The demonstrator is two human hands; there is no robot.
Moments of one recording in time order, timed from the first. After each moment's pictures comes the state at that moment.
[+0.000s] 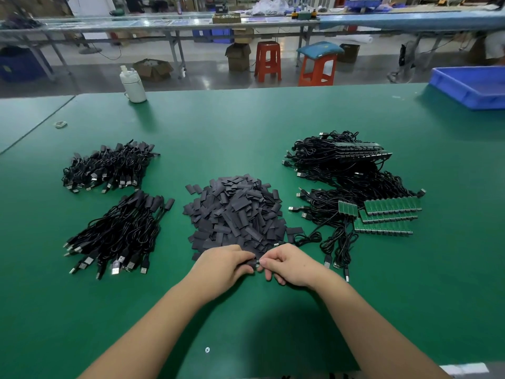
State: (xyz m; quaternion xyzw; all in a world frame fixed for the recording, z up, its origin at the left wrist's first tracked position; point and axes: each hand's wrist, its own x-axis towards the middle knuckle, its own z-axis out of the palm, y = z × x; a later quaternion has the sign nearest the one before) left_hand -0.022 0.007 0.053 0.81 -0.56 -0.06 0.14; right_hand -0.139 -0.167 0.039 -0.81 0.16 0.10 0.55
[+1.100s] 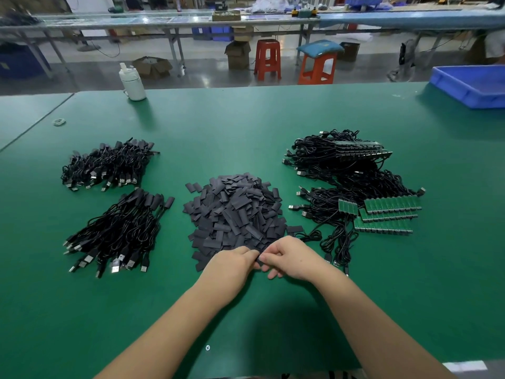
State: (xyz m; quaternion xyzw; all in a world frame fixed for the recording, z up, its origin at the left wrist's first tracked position) left_hand -0.038 -0.004 0.037 0.82 -0.55 -0.03 0.13; right_hand -0.136 -0.166 0.058 -0.84 0.21 0.12 0.49
